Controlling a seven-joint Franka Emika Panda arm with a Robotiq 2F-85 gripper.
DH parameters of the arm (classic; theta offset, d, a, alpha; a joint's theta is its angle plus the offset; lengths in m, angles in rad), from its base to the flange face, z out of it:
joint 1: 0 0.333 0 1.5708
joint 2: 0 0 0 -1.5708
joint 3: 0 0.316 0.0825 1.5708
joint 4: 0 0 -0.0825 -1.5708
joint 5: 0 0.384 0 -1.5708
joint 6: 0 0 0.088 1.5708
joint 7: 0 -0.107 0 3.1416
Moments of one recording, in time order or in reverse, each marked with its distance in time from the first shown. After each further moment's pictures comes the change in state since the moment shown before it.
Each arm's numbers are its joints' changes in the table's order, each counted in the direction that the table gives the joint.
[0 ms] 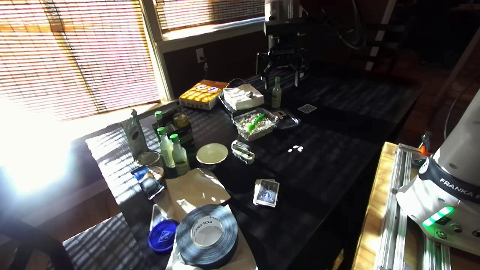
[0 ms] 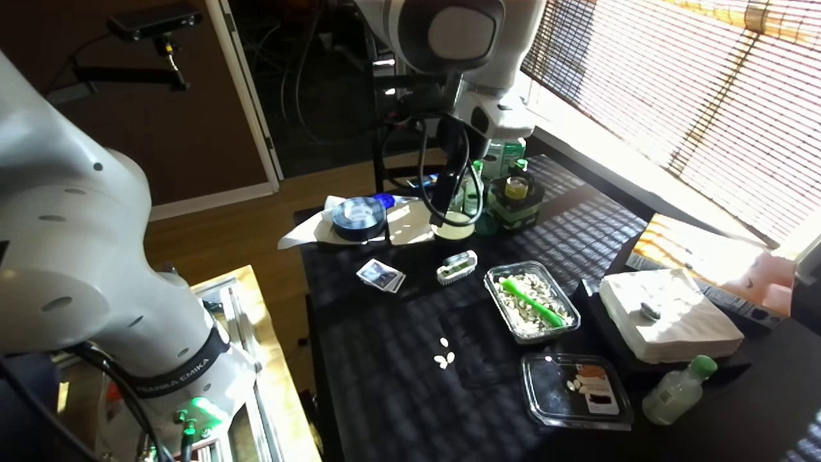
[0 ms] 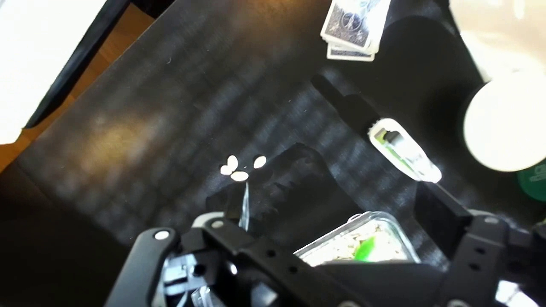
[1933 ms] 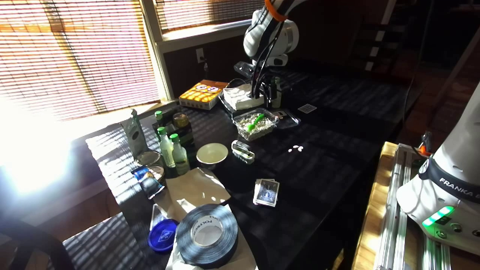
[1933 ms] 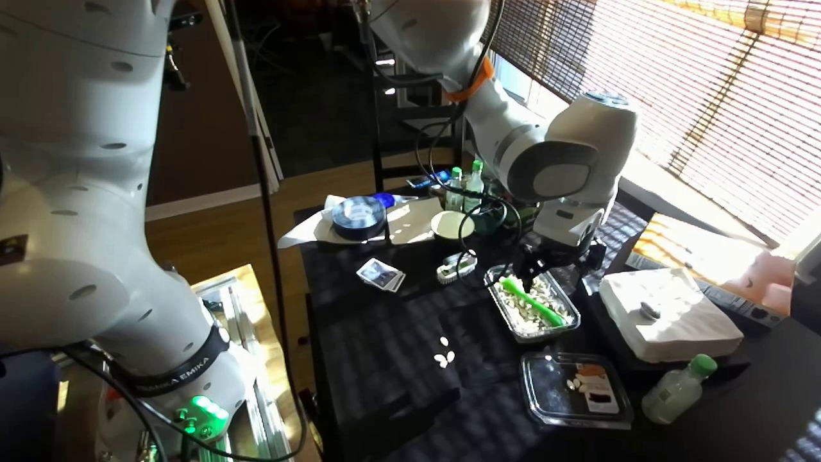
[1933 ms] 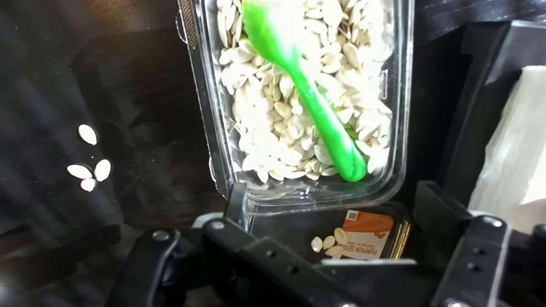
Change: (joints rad) arm 0.125 -0.616 -0.293 0.362 0.035 -0.420 -0.939
